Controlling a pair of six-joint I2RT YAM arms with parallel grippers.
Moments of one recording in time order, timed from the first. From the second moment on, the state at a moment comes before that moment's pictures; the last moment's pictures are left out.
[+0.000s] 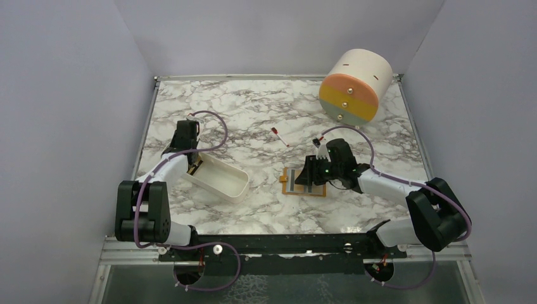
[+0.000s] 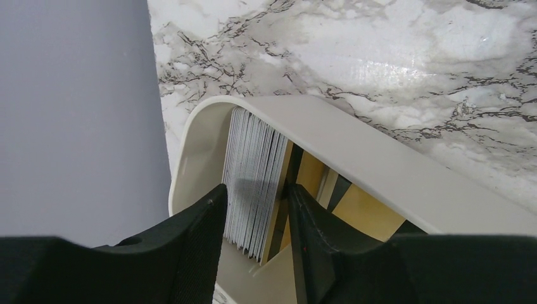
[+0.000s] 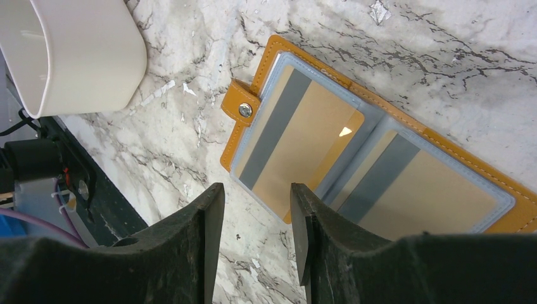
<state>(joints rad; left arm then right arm) -0.04 1.41 0.73 -0.17 -0.45 0.36 0.53 1.37 0.56 0.06 -0.43 0.46</state>
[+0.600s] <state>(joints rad) -0.04 1.42 0.76 -0.18 -0.46 0.37 0.53 1.36 0.56 0.06 -0.43 0.45</state>
